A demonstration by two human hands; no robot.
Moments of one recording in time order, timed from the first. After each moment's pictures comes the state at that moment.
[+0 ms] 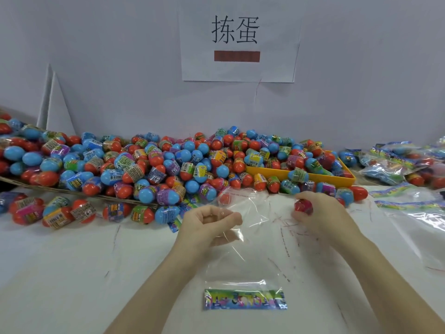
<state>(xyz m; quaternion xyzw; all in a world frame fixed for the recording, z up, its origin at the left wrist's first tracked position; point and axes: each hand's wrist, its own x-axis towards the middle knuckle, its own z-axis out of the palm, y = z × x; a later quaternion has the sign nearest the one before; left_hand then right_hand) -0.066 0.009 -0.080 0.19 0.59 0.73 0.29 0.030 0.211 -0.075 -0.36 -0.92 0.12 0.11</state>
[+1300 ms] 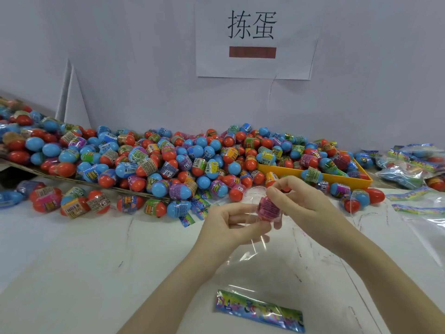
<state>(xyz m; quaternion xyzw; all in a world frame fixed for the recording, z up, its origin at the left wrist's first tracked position) -0.050 0.007 -0.071 0.32 0.58 0.69 0.28 0.024 0.146 -0.043 -0.09 -0.87 0.45 0.20</state>
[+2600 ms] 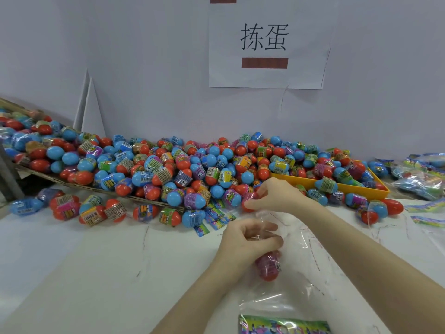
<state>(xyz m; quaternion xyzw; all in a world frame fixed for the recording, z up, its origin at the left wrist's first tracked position) -0.058 0.019 -0.091 0.25 0.59 0.71 0.30 -0.079 0.166 -0.054 -0.21 -0.97 0.15 0.03</state>
